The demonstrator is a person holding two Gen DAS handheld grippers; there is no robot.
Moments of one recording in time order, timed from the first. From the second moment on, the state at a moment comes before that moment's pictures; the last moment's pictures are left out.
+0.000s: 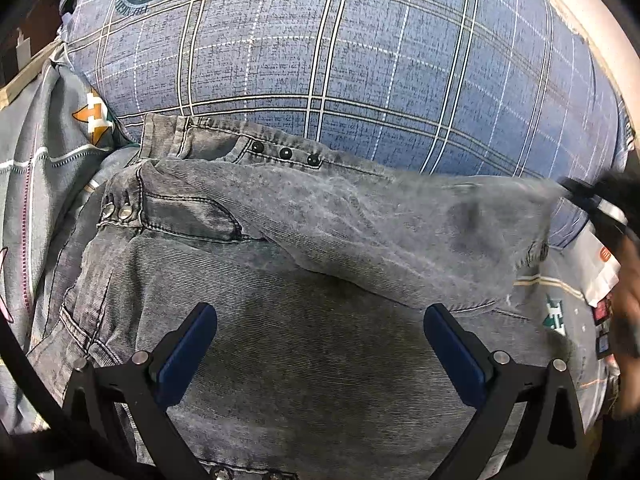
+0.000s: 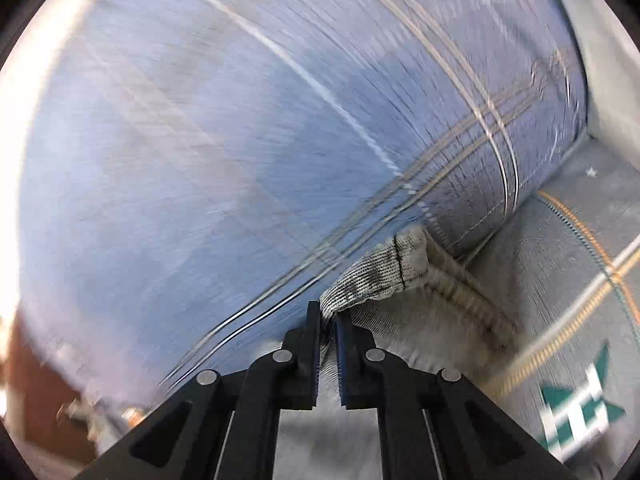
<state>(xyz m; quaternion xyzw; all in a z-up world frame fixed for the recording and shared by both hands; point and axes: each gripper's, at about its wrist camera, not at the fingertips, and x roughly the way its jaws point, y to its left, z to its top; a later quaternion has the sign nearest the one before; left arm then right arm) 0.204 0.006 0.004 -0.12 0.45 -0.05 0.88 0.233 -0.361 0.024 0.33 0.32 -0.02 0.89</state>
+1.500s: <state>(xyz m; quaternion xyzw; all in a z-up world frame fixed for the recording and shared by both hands) 0.145 -0.060 -0.015 -0.29 0.54 -0.15 0.78 0.006 -0.417 -0.071 0.46 0.30 0.06 0.83</state>
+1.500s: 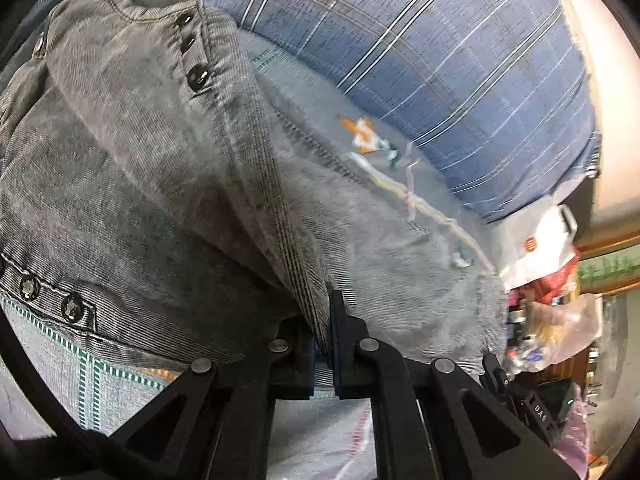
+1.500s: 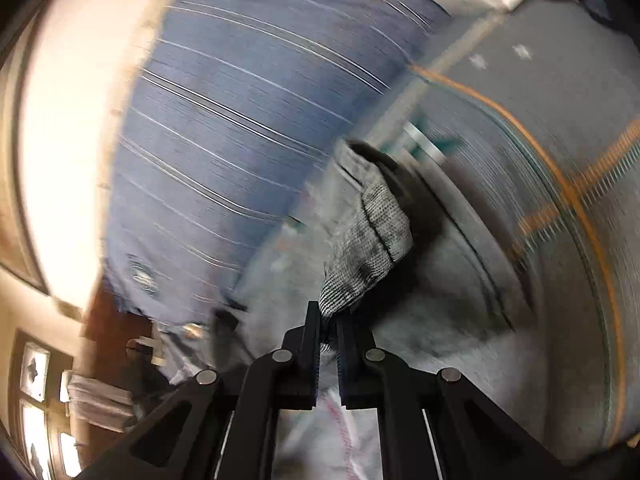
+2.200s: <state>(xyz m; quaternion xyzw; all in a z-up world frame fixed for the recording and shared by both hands) 0.123 -0.086 -0.045 -0.17 0.54 -0.12 0.82 -0.044 -0.410 -0.057 0.39 0.30 -0.07 0.87</state>
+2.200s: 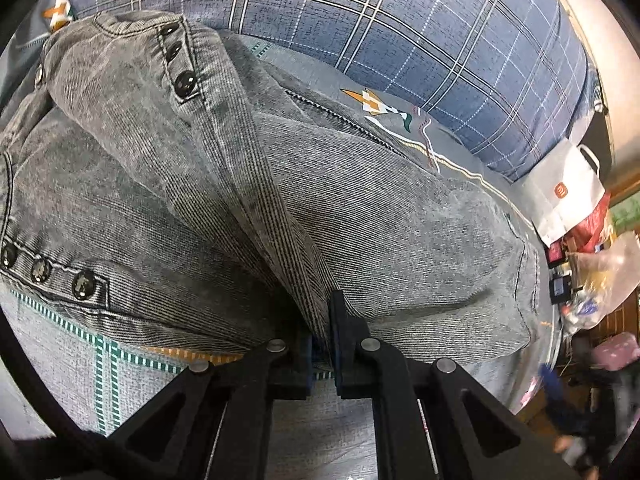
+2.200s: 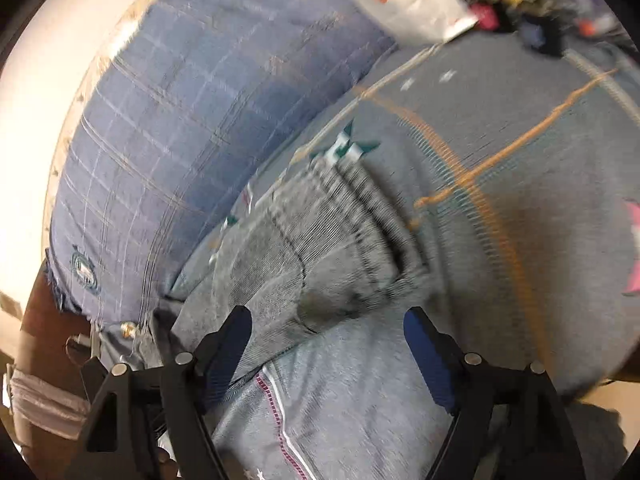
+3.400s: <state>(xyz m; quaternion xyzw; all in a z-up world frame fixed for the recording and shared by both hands) 0.145 -0.097 -0.049 -0.13 0.53 -0.15 0.83 0.052 -0.481 -0.060 0.36 0.37 -0.13 0.85</state>
